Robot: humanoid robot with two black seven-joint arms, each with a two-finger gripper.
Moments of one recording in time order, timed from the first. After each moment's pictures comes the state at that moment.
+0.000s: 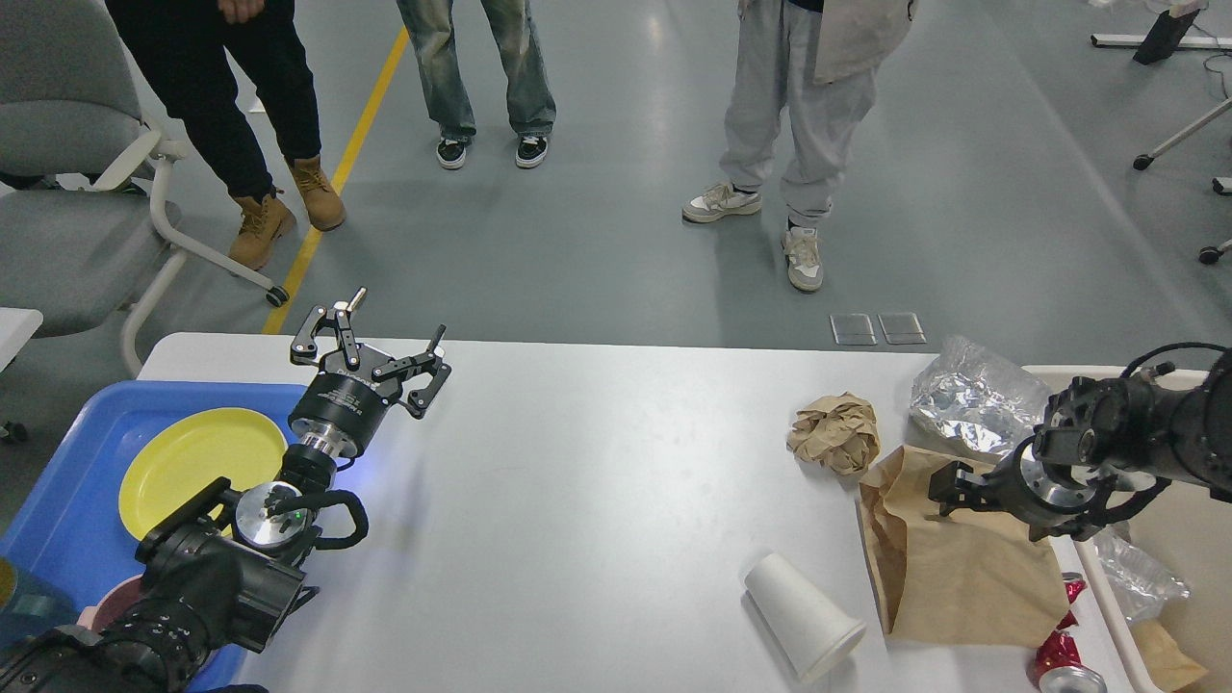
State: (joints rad) left arm -0.64 0.05 -1.12 -0.32 -0.19 -0.72 -0.01; right arm 1.29 -0.27 -1.35 0.83 0.04 0.34 0.01
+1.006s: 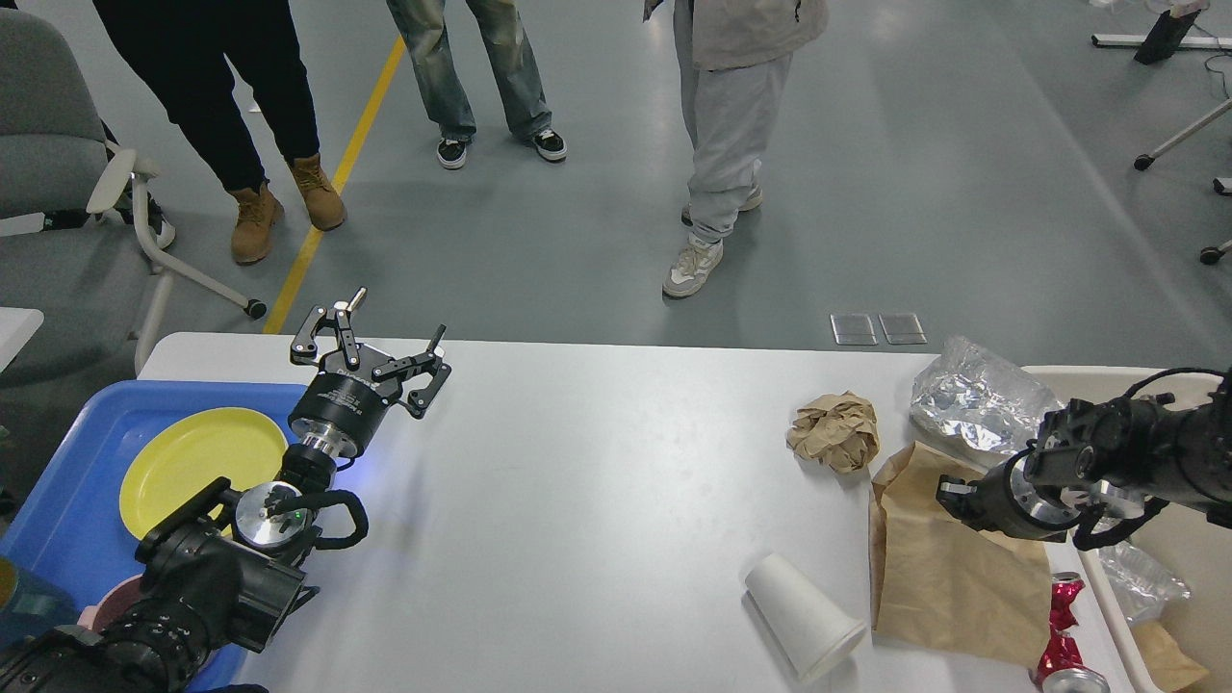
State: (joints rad) left arm -0.64 0.05 -1.12 -0.32 -0.19 -0.72 -0.01; right arm 1.30 -0.31 -1.29 0.92 0.04 0.21 0.01
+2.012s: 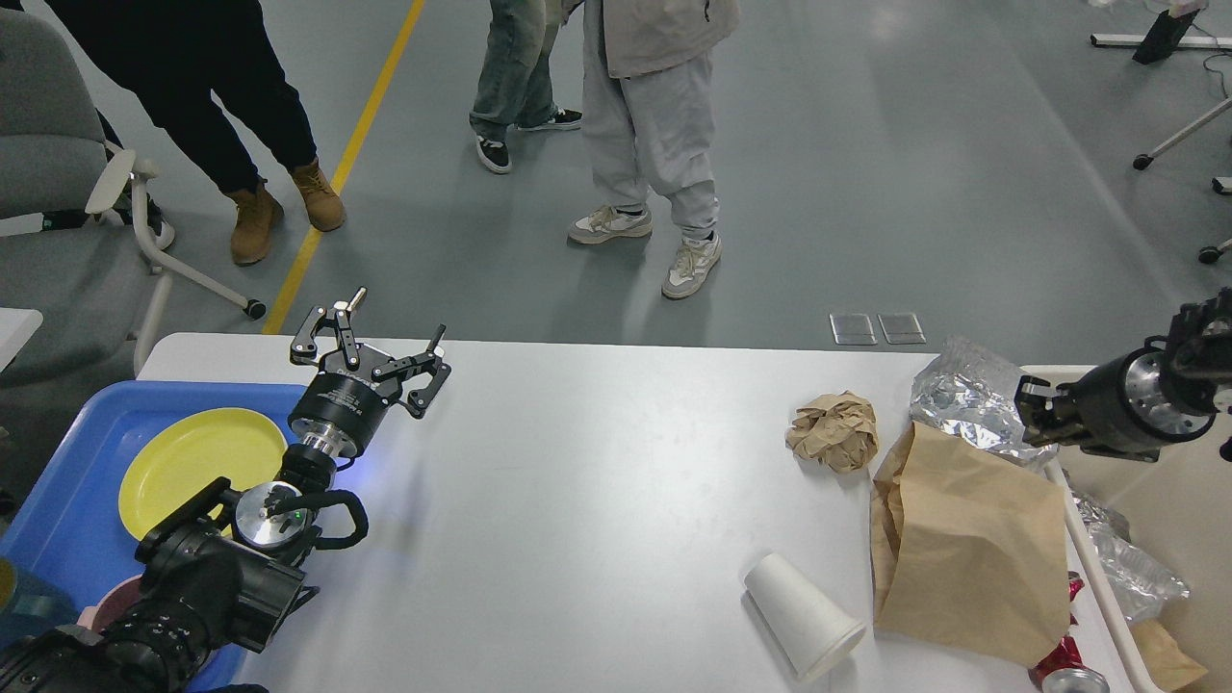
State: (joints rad) left arm -0.64 0.05 -1.12 -0.32 -0.19 -0.72 -0.01; right arm 1.72 -0.60 -1.27 1.21 -0.08 0.24 0.01
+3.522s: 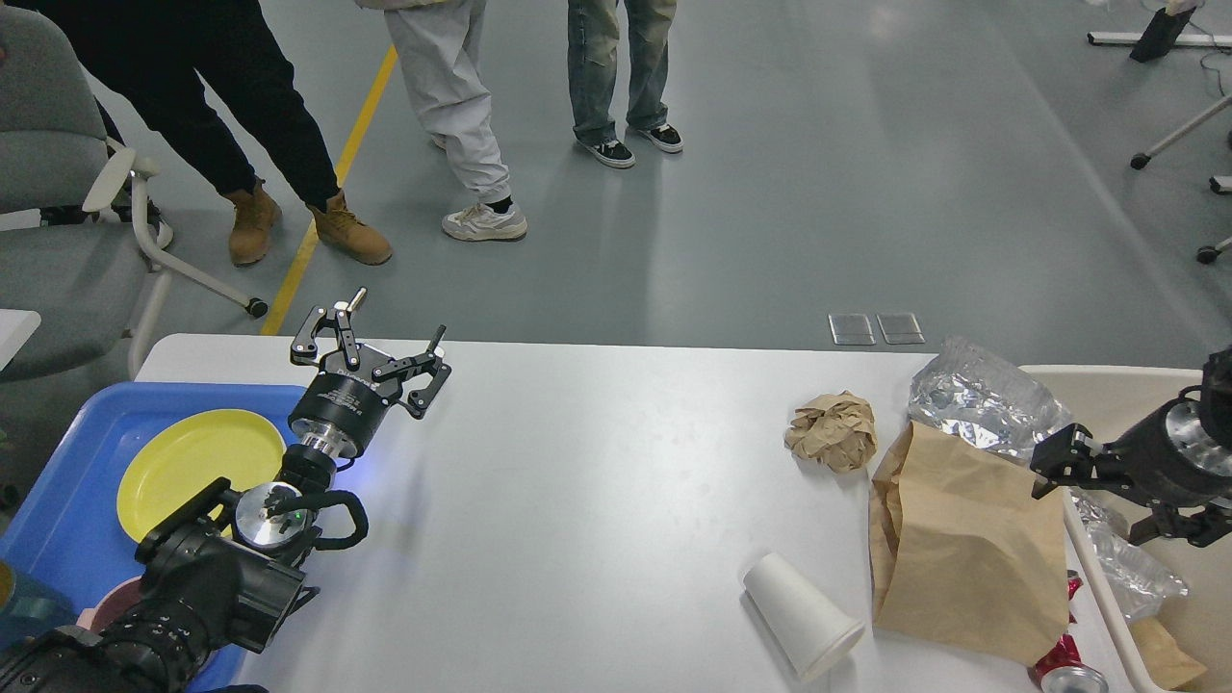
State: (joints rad) left arm -0.64 0.05 -1.12 -0.32 -0.19 -0.72 -0.01; right arm 1.48 -0.60 -1.26 0.96 -0.09 0.61 0.01
